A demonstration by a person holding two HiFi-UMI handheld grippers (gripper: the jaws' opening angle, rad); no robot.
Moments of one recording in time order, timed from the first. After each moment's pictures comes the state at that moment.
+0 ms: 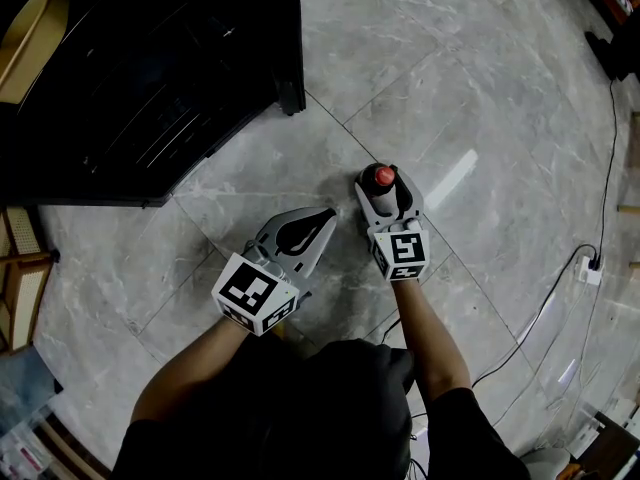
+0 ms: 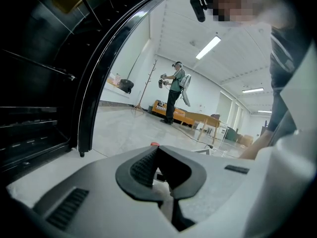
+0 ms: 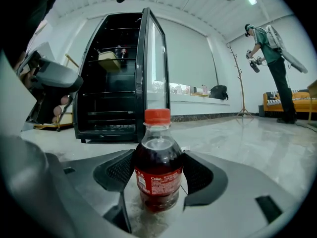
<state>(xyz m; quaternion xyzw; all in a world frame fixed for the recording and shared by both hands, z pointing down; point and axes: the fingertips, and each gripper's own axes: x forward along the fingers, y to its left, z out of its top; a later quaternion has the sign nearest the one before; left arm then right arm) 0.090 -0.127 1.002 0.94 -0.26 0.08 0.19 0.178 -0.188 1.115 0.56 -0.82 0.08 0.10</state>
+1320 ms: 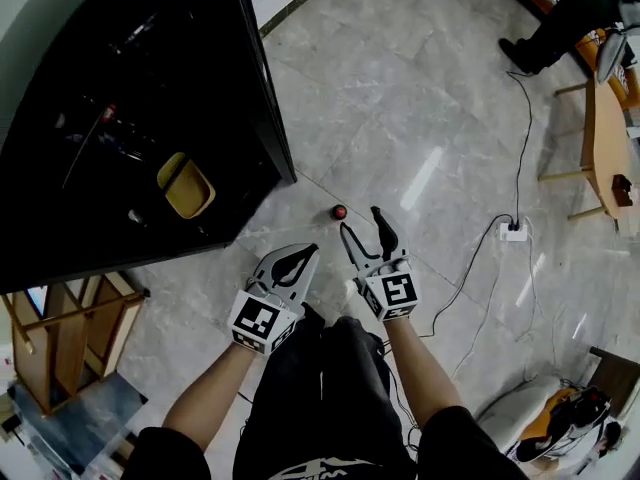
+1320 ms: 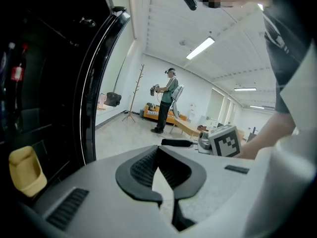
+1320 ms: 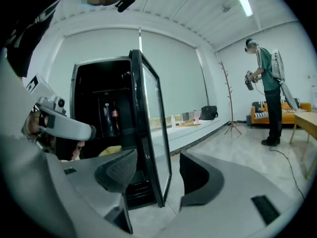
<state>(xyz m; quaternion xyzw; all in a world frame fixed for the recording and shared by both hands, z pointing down) 0.076 -0.122 0.507 0.95 -0.22 0.14 0.16 0.166 -0.148 0.554 0.61 -0.78 0.13 0.06</state>
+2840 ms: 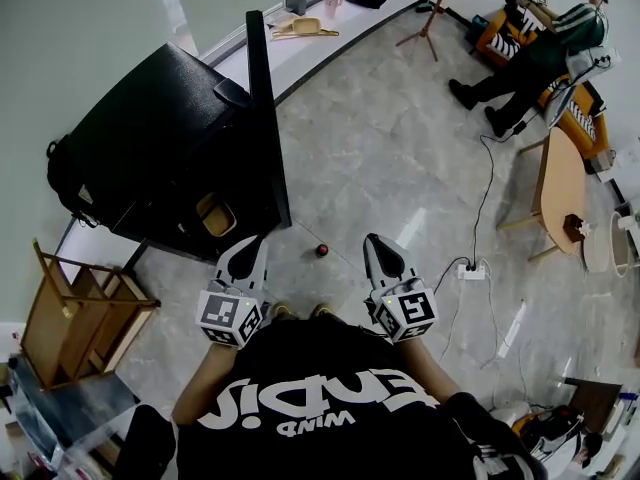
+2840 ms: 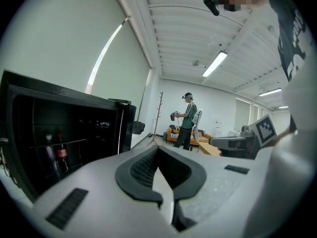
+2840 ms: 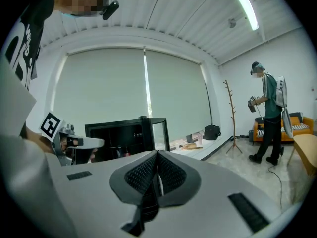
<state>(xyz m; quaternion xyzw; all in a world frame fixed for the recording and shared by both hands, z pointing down) -0.008 -0.107 0.202 0.91 -0.39 0.06 0.11 0.184 -0.060 0.203 0.60 -0.79 0.09 0.02</state>
